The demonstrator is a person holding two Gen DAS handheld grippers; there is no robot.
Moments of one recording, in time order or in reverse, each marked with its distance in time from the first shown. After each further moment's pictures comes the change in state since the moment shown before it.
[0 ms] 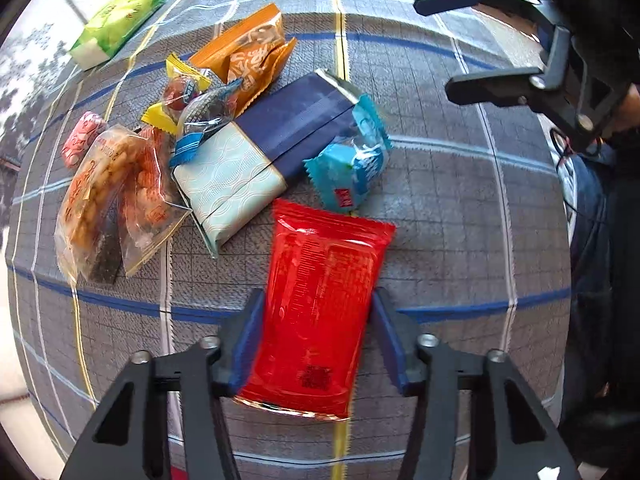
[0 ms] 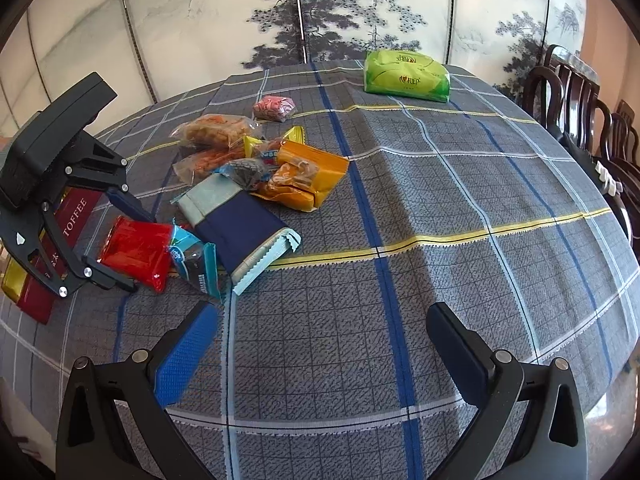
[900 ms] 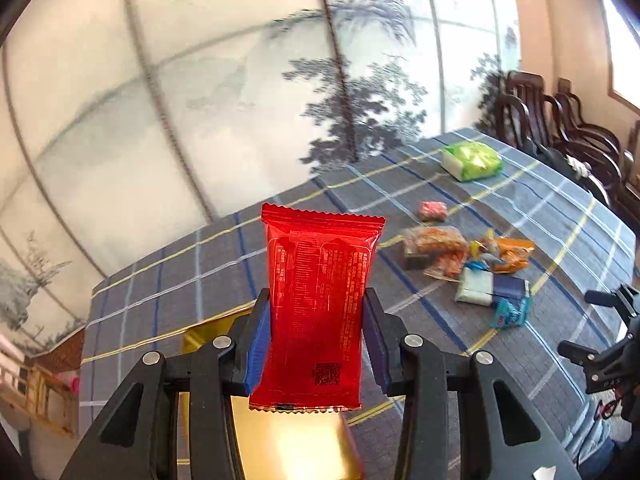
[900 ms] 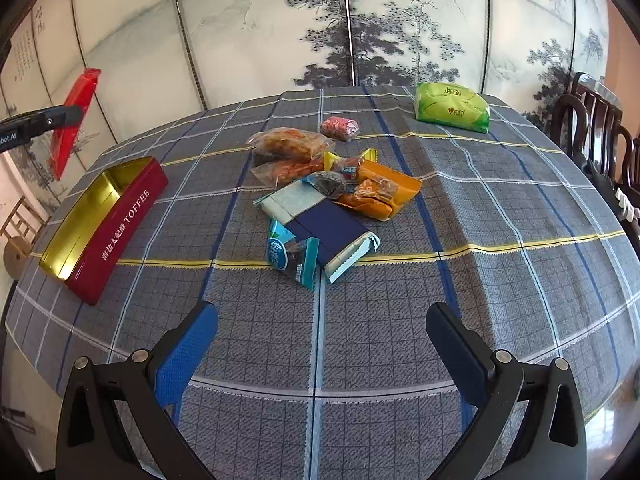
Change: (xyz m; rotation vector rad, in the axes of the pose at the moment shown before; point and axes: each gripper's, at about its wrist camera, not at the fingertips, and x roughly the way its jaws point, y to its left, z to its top) left arm -0.199 -0.041 -0.154 -0.988 -0.489 0.732; right arm -0.036 0.044 -0.014 -0.073 -0.067 0.102
